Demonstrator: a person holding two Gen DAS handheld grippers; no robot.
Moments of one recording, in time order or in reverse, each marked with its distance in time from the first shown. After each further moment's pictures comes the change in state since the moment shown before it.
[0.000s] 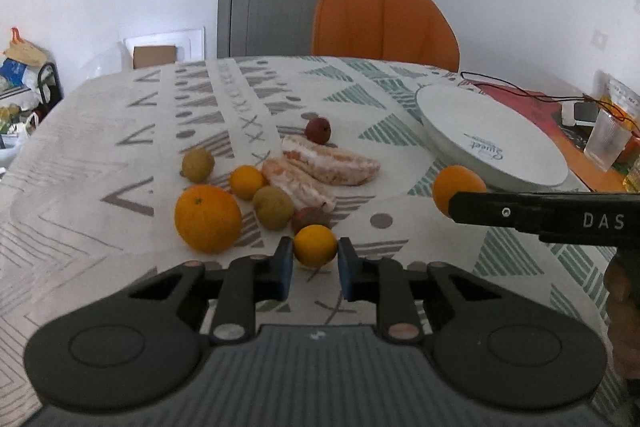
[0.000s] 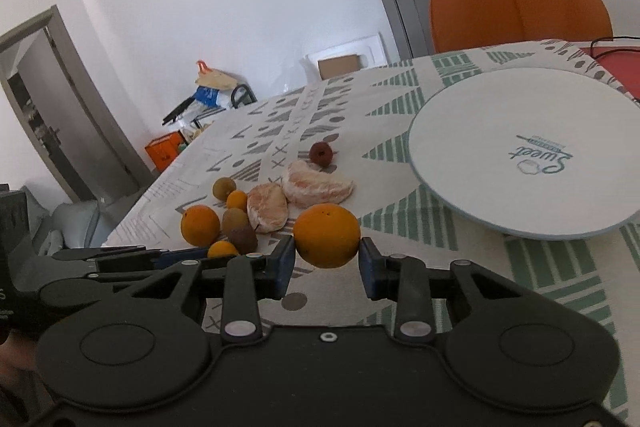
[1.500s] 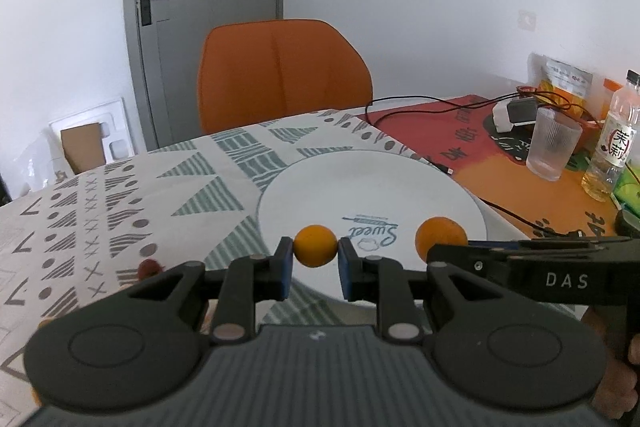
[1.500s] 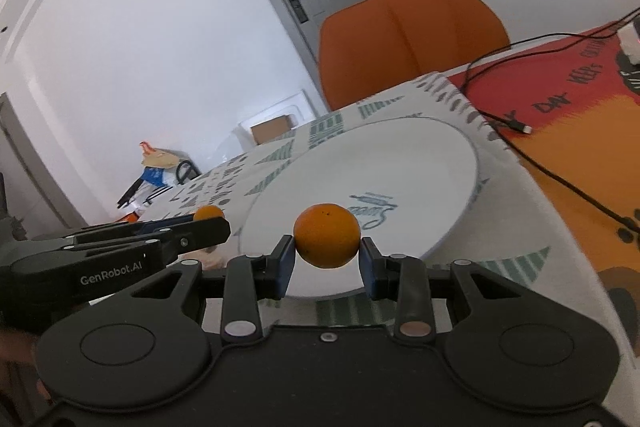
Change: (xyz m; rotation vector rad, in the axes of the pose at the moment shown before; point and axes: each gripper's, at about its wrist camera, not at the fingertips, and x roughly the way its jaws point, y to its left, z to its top) left arm 0.049 -0.126 0.073 0.217 -0.094 -0.125; right arm -0.055 -0.100 0.009 0.182 -0.174 -0.146
